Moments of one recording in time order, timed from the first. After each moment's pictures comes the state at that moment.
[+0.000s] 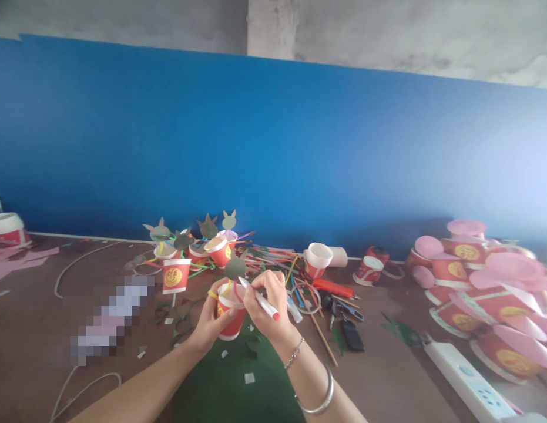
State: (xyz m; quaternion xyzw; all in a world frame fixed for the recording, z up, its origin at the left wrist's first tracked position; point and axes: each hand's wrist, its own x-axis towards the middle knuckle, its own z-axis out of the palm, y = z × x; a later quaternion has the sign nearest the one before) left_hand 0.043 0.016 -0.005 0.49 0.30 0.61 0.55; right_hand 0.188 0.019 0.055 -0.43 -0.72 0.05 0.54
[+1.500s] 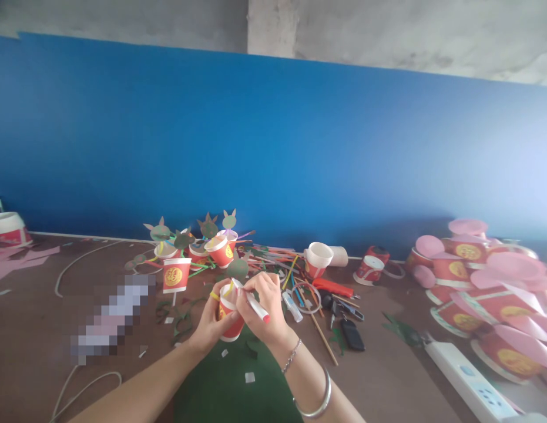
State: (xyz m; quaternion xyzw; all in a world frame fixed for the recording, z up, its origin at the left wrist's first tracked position) left_hand 0.043 0.017 -0.011 0.52 0.27 0.59 0.55; right_hand 0.181 0.016 0.053 -0.40 -0.75 0.04 0.52
